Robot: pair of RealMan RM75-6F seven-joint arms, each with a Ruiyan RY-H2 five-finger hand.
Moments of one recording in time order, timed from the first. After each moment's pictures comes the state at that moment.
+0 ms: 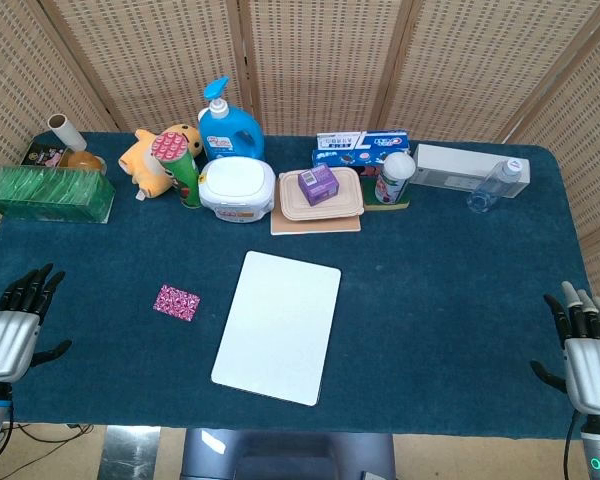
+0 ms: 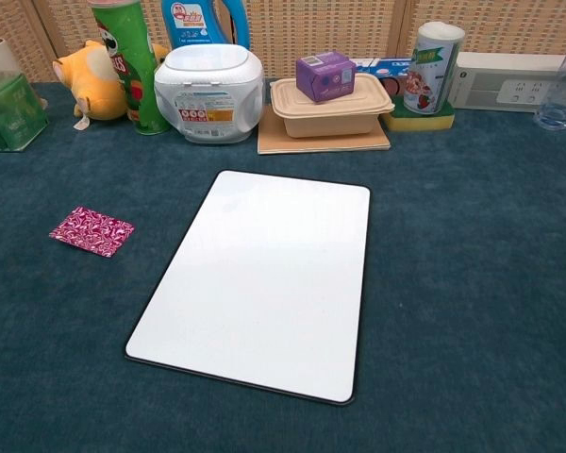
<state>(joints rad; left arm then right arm) -0.14 -1.21 -0.02 -1.49 1.55 1.47 0.10 0.03 -1.15 0.08 -1.62 -1.50 1.58 -0.23</state>
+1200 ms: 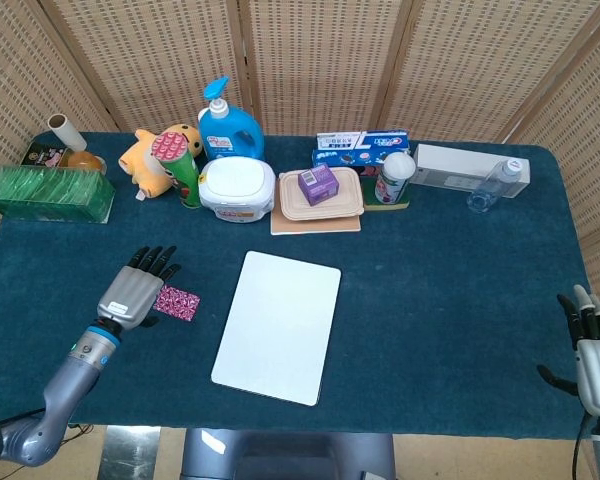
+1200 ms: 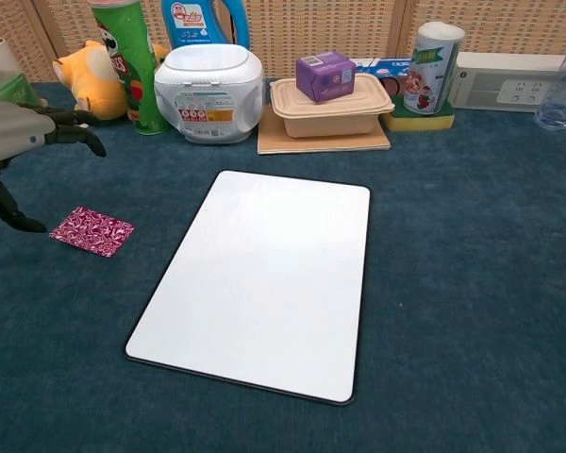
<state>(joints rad) -0.55 -1.32 -0.13 -1.65 1.18 0.96 0.62 0.02 -1.08 0.08 -1.68 -1.45 1.53 -0.16</state>
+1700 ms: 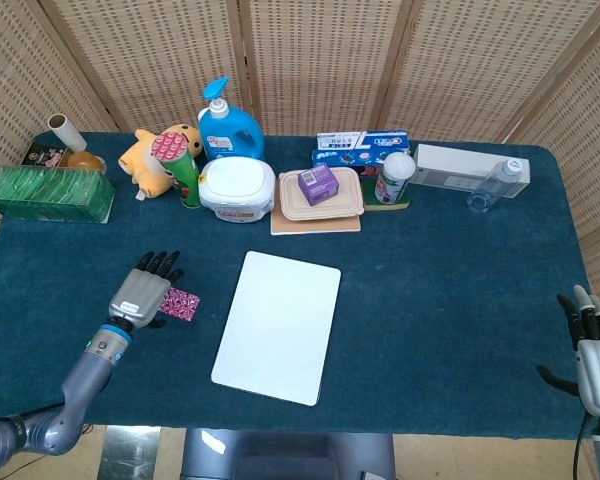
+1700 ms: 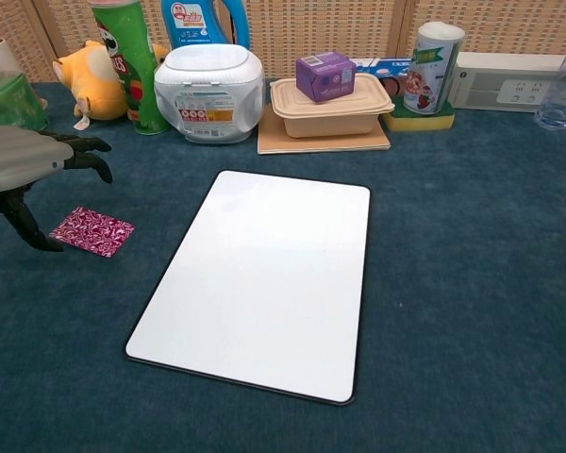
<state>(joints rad) -0.60 -1.40 -0.09 -1.57 1.06 0.96 0.67 0.02 -1.08 0.08 -1.69 -1.45 1.52 -0.15</state>
